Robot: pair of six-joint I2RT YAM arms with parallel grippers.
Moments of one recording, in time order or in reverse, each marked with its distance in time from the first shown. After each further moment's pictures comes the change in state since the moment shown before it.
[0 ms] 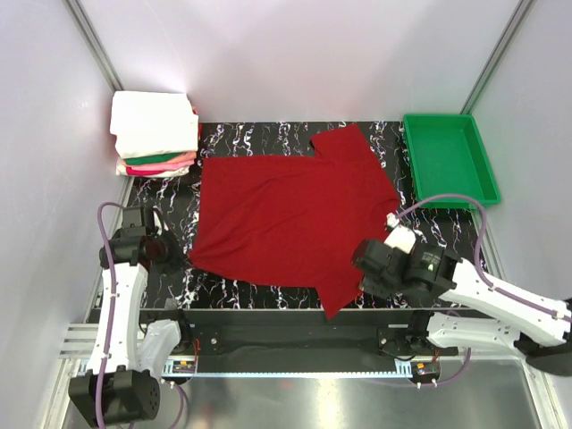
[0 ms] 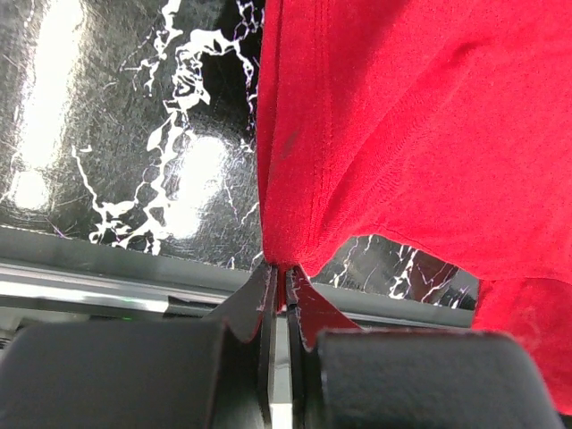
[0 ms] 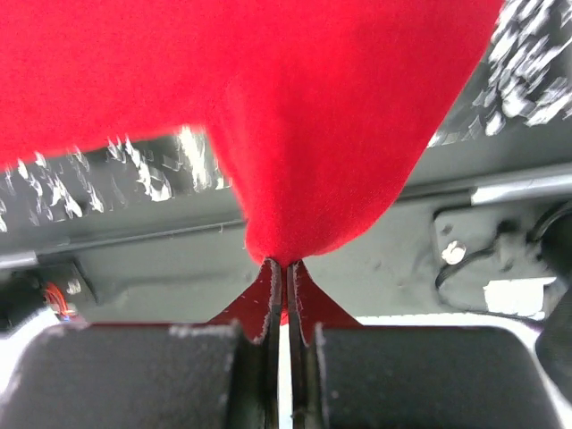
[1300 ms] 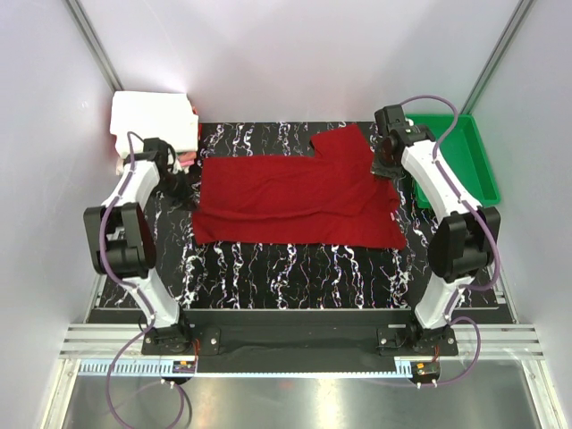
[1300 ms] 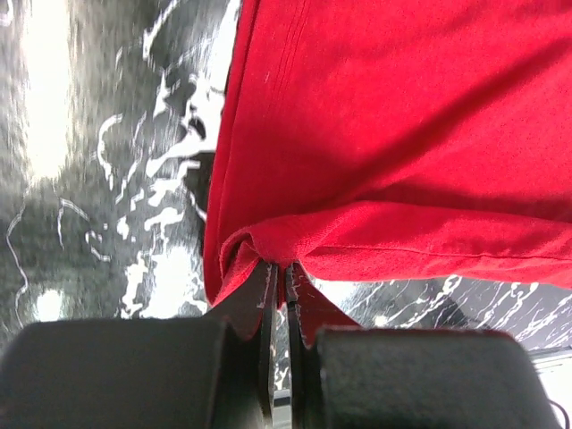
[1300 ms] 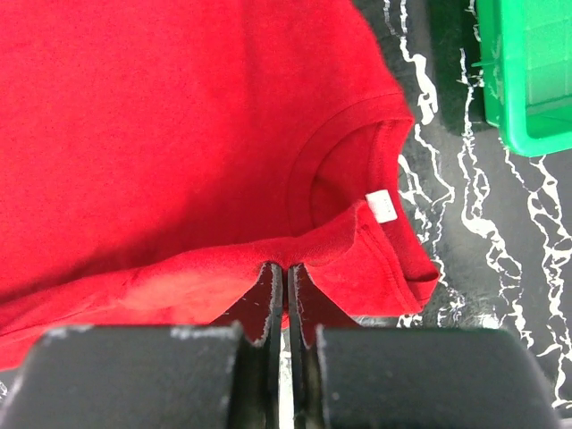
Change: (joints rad) left arm -0.002 0.955 0.569 0.203 0.076 0.109; right arm -0.932 0.852 0.702 0.315 -0.126 -0.977
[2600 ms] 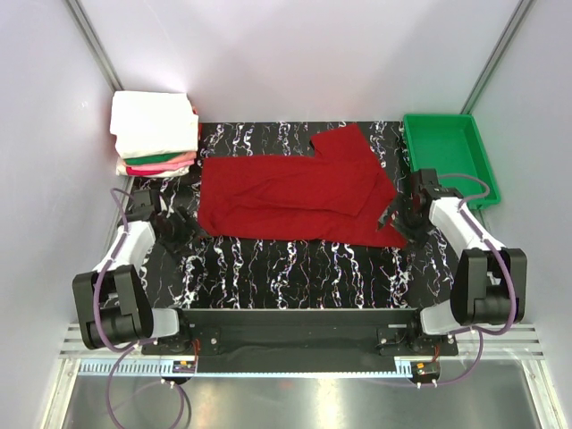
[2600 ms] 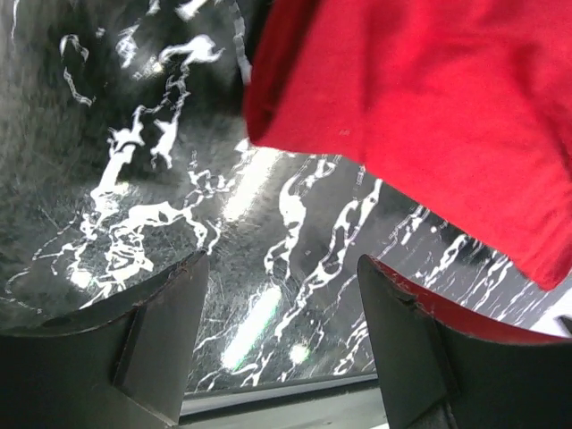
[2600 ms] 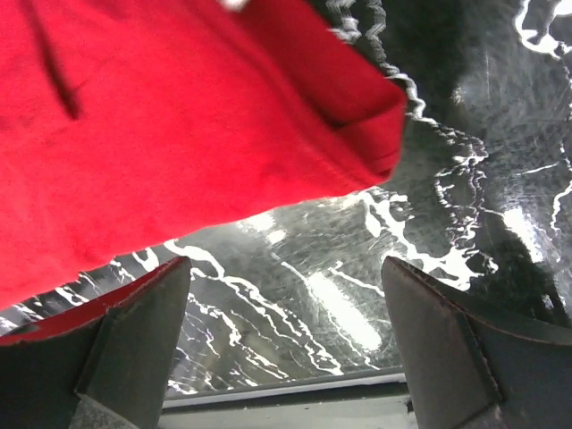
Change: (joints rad) left arm 0.072 -0.463 -0.616 0.277 0.072 -0.199; right arm -0.211 -0.344 -0.722 0.177 -0.272 0.198
